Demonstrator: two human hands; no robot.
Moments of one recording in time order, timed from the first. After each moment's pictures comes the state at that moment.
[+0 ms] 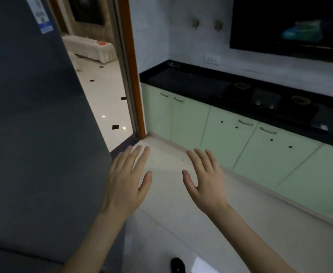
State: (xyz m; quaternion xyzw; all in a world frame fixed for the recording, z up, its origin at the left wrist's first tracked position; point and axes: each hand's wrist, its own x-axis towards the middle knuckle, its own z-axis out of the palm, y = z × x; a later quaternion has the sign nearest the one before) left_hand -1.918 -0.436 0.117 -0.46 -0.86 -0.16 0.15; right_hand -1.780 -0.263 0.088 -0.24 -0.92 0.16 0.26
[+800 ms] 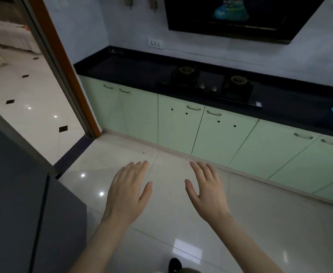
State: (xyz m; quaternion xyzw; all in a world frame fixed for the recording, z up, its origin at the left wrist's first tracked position) left_hand -1.827 -0.266 0.051 -0.54 -0.82 -0.17 0.01; right_hand -1.640 -0.127 0.034 -0.40 -0.88 0.18 0.18
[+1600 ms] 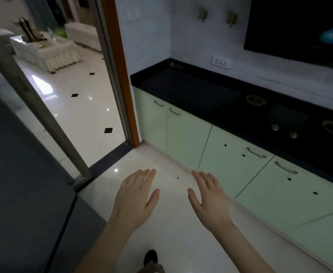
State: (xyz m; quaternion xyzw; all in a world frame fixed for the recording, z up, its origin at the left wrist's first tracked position) left_hand -2.044 -0.152 0.036 -0.42 -0.89 -0.17 0.02; right_hand -1.910 0.030 0.009 -0.26 -0.94 0.21 0.11
